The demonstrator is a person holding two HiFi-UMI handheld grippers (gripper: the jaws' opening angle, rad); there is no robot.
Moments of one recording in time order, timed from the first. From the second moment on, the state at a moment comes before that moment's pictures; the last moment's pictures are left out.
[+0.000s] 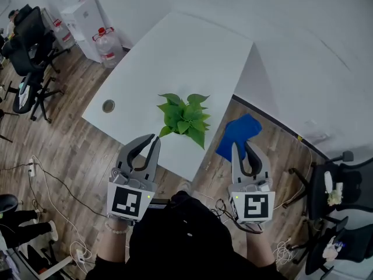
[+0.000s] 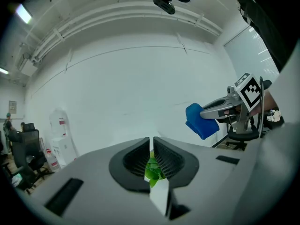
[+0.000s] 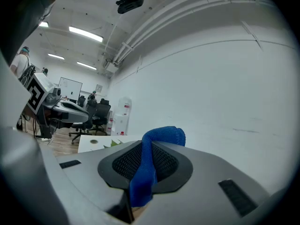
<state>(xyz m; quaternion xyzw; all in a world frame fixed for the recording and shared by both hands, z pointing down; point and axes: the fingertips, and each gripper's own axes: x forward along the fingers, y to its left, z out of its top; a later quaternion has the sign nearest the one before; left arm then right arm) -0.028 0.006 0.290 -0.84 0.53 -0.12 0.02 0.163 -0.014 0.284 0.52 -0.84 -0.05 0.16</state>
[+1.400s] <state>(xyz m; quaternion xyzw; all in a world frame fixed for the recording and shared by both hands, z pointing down) -0.003 -0.057 0.494 -0.86 0.41 -0.30 -0.07 0.129 -0.142 0.455 0.24 -0.91 -0.07 0.32</state>
